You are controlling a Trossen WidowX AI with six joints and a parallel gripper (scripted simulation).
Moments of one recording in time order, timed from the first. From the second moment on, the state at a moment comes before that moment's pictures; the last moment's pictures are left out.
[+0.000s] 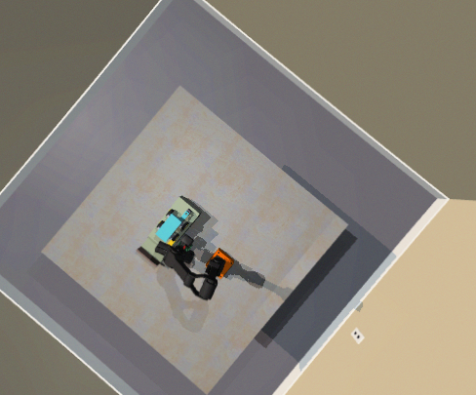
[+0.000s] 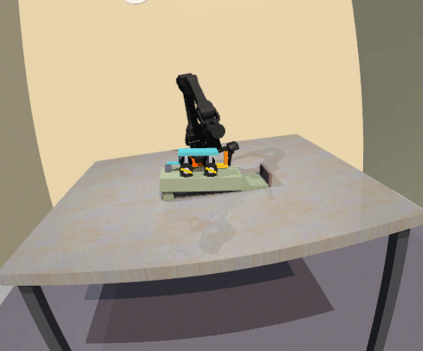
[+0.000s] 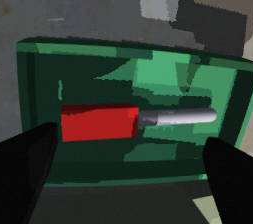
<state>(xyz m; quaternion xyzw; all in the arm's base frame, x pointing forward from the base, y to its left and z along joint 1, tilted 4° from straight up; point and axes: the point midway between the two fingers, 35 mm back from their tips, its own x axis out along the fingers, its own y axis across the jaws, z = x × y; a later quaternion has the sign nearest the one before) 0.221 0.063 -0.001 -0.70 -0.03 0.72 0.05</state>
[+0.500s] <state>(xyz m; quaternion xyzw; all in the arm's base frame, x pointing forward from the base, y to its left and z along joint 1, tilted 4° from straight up) 0.219 0.063 0.022 -0.69 -0.03 0.72 0.05</state>
